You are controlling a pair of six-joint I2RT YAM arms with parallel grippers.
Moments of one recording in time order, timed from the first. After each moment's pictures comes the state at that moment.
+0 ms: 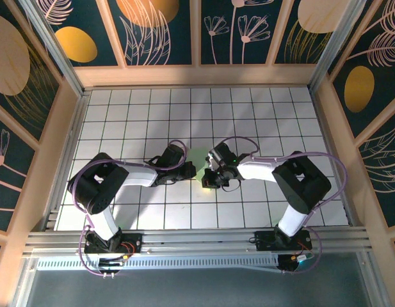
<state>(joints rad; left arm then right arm) -0.69 1.77 0.71 0.21 0.25 -0.79 0.74 1.70 0.81 -0.25 -0.44 0.65</state>
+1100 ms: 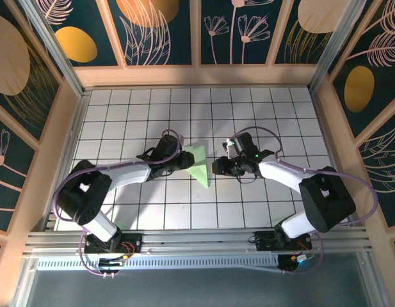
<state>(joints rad) -0.65 1.59 0.78 0.07 0.15 -0.77 0.55 1.46 0.75 -0.26 -0.43 0.50</state>
